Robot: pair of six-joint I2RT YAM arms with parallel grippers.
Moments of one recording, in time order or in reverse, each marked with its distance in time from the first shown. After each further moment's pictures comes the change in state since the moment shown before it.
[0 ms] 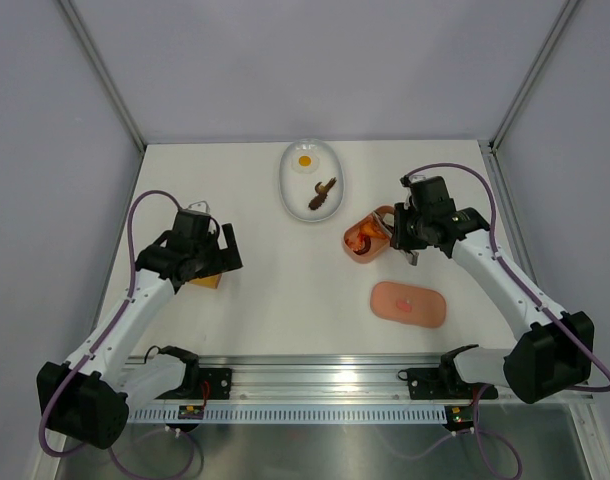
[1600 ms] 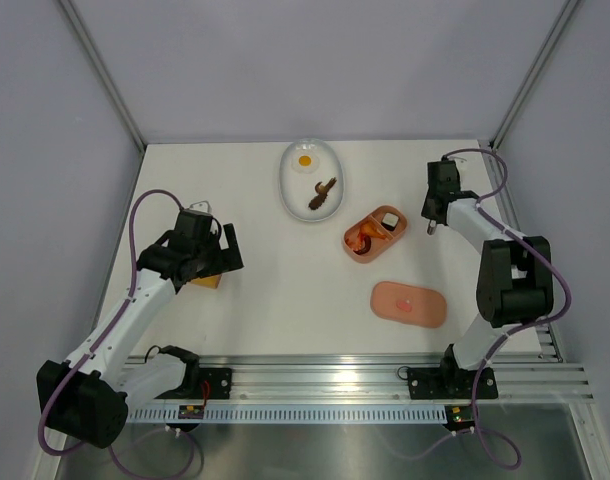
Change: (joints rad) left arm -0.017 0.005 0.000 0.003 -0.015 0.000; right arm -0.257 0.390 0.055 0.395 0.367 0.038
